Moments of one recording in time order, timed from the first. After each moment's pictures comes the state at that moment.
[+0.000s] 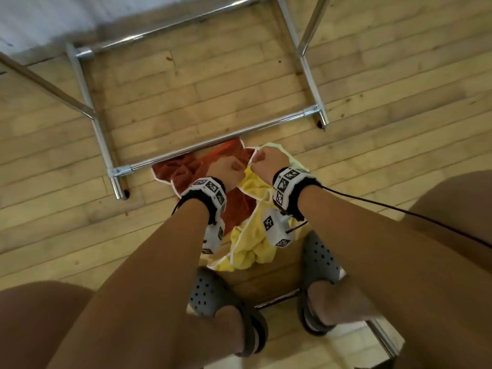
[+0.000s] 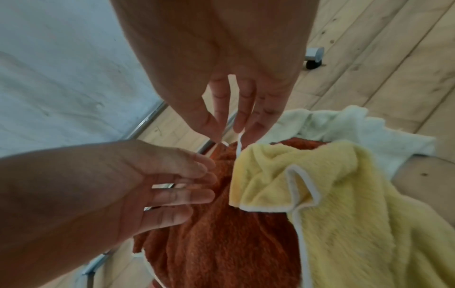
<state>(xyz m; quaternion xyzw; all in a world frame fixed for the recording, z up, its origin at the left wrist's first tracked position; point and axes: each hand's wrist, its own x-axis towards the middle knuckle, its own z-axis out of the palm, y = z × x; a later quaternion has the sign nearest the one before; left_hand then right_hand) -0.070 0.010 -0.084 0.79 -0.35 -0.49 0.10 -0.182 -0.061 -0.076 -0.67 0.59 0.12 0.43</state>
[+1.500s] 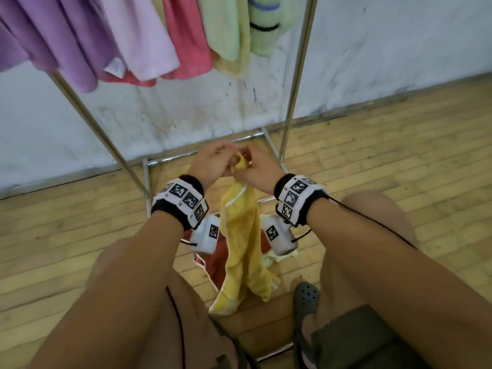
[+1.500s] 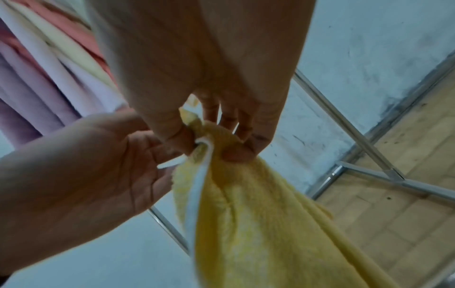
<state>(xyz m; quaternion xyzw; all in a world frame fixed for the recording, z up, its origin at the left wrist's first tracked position) -0.093 0.035 0.219 0.70 -0.32 -0.39 0.51 -0.214 -0.036 0.200 -0.78 0.36 -0.14 0.49</state>
